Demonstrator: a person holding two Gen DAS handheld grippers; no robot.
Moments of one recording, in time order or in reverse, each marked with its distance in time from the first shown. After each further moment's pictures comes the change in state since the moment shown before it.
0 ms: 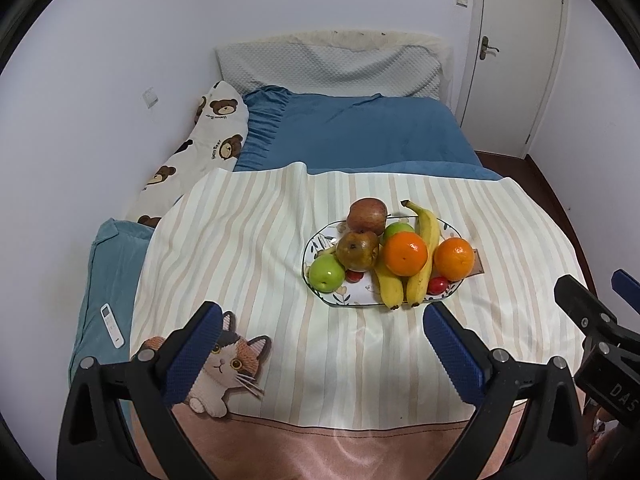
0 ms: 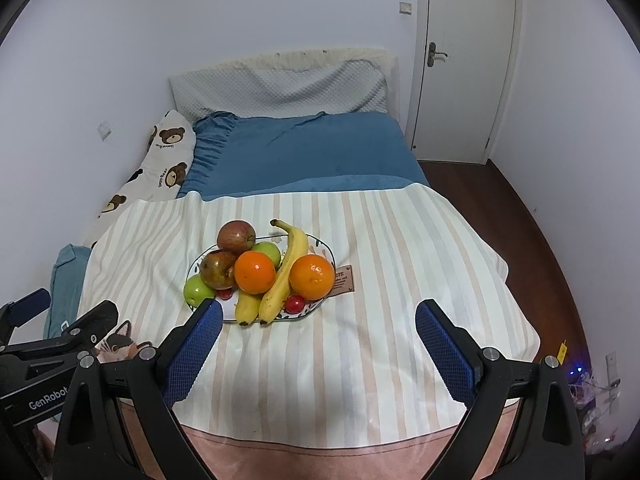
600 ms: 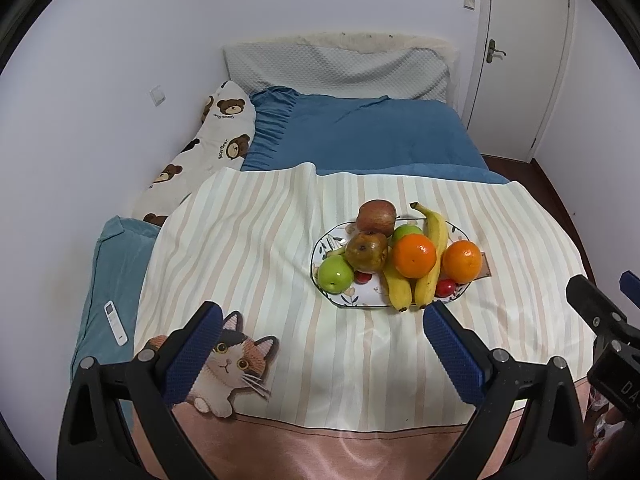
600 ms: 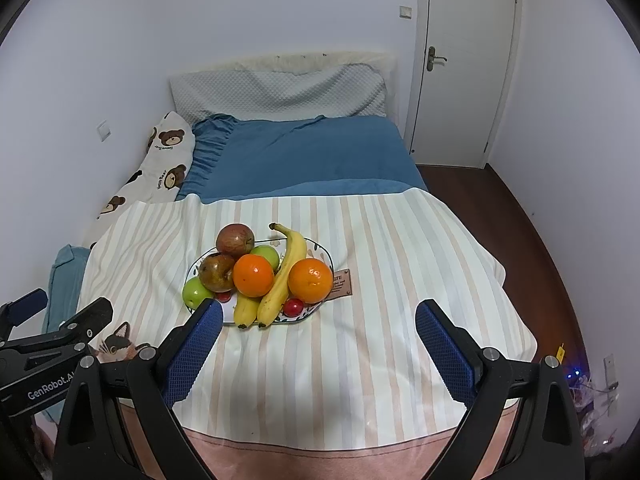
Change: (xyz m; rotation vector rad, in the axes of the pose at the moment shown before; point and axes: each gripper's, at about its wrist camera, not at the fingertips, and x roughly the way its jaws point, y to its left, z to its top) left arm 0.002 0.004 -0.001 -0.015 -0.004 0.022; right arm -0.001 0.001 0.002 0.007 -0.004 -0.004
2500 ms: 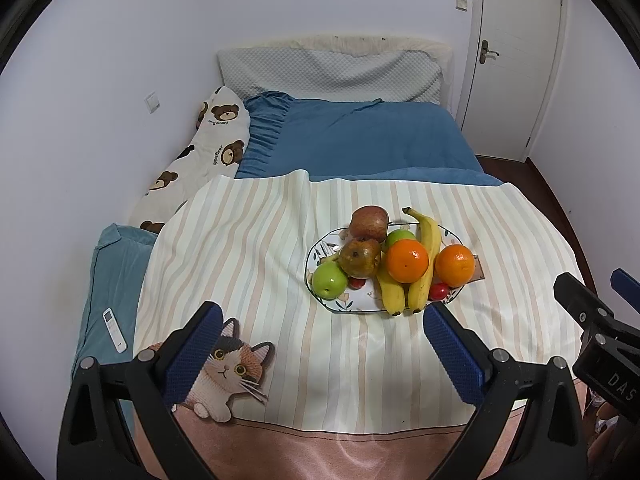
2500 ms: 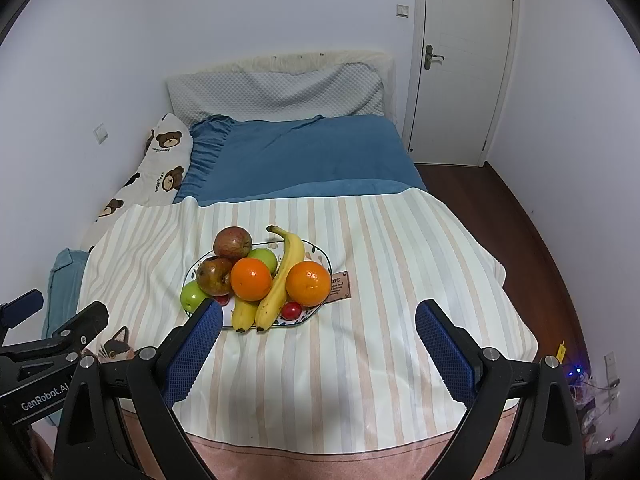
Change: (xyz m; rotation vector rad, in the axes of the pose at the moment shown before) left arm -0.003 -0.007 0.002 0.009 -0.016 -0.003; right arm 0.002 -0.007 0.005 -0.005 -0.008 -0.003
